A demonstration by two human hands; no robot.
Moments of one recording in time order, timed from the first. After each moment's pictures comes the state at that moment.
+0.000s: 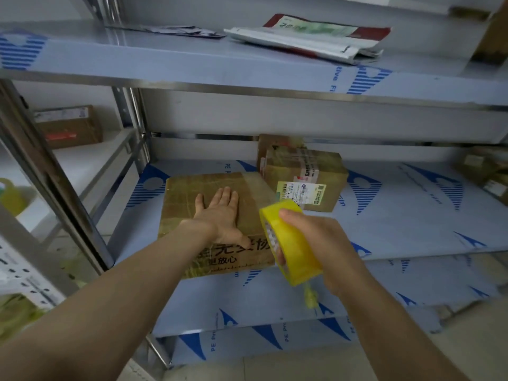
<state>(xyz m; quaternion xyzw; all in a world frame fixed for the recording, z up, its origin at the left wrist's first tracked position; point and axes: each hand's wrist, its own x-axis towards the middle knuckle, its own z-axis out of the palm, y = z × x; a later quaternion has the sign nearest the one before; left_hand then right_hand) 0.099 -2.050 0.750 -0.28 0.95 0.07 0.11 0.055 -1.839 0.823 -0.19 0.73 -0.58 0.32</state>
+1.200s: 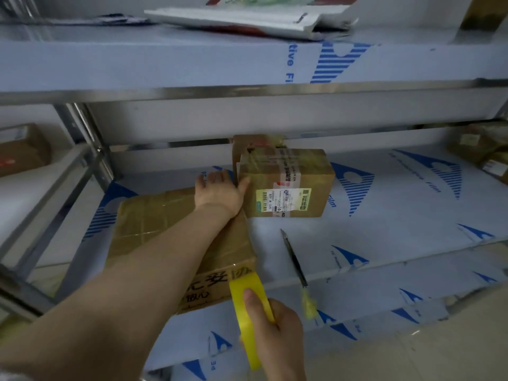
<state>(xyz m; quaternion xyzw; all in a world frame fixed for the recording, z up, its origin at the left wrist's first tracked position) -0.027 -2.069 0.751 -0.38 0.93 0.02 -0.01 0.066 -1.854 0.683 -0.11 0.77 -0.57 0.26</state>
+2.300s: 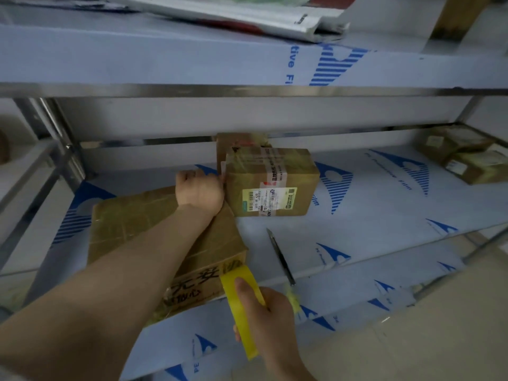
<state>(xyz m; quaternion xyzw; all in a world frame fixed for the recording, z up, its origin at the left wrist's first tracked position) -0.025 -2.085 0.743 -0.33 0.93 -0.07 -0.14 0.054 -1.864 0.695 -0.10 0.80 -0.53 0.26</state>
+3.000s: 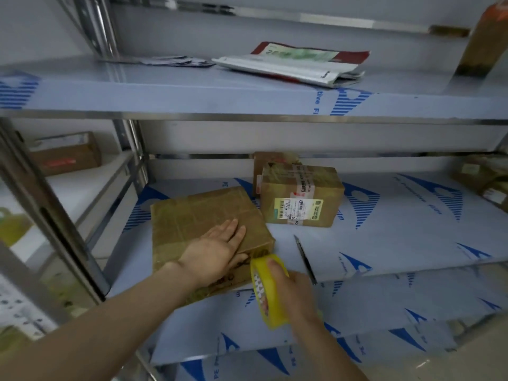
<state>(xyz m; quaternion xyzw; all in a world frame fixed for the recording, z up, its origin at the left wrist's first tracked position) 0.131 -2.027 0.755 -0.14 0.99 -0.04 0.05 0.058 -1.861 0.735 -0.09 0.78 -0.55 0.29</state>
